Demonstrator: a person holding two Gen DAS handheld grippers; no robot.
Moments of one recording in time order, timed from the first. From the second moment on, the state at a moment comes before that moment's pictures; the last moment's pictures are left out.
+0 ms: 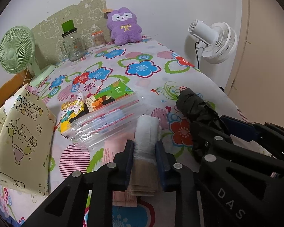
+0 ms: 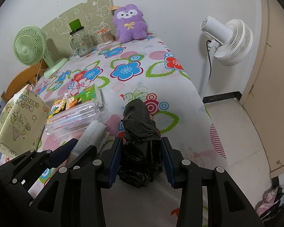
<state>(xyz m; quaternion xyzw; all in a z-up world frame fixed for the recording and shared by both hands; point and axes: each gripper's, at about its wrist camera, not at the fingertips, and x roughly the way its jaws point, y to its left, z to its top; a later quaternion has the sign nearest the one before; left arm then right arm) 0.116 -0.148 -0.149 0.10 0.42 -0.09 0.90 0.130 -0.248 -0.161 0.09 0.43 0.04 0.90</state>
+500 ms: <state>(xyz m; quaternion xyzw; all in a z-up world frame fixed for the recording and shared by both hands) 0.098 -0.142 -0.125 0.09 0.39 -0.08 0.91 0.106 -0.243 -0.135 0.08 0.41 0.04 0.91</state>
